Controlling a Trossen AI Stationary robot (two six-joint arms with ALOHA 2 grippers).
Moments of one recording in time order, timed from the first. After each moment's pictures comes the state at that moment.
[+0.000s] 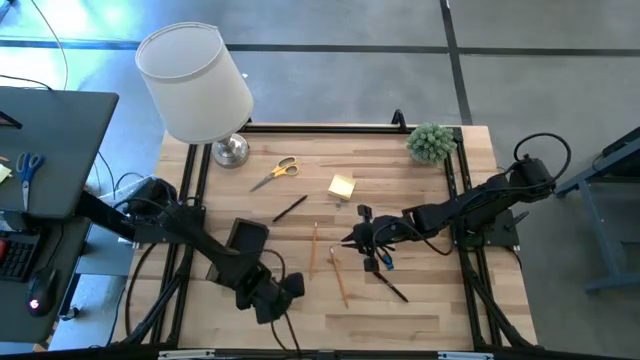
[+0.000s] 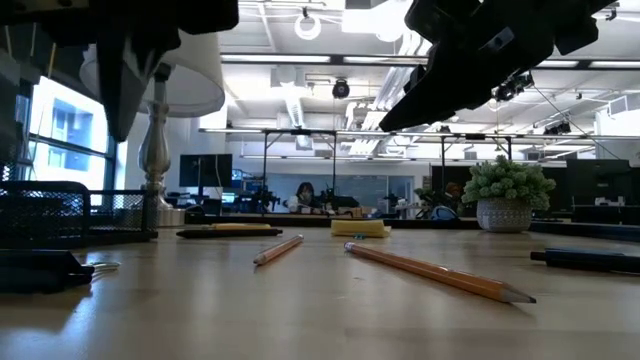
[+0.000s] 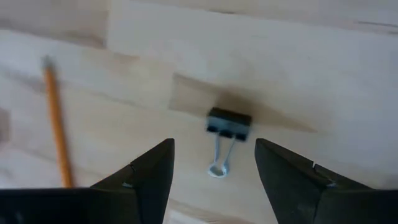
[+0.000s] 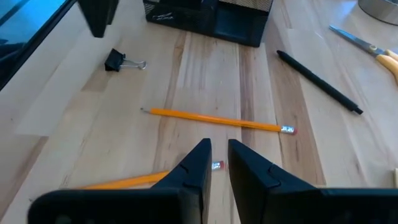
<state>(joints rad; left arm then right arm) -0.51 1.81 1.23 -0.66 -0.07 0.80 0.26 1.49 0.73 0.16 0.15 0.07</state>
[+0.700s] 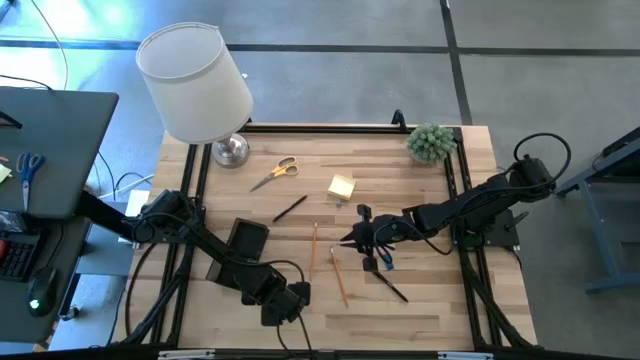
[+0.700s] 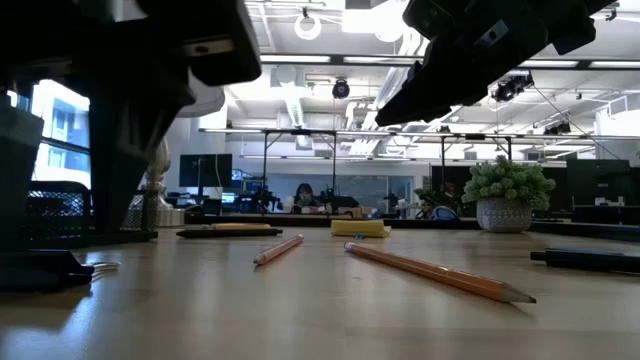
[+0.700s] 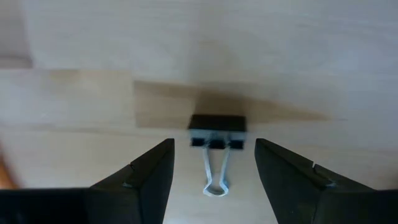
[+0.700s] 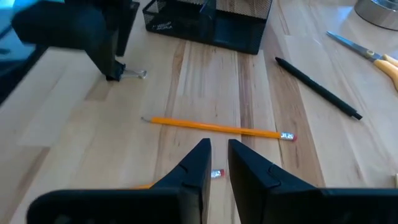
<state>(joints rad) -0.49 1.97 1.34 -0.75 -0.03 1.00 0.26 1.49 0.73 0.20 0.15 0.09</state>
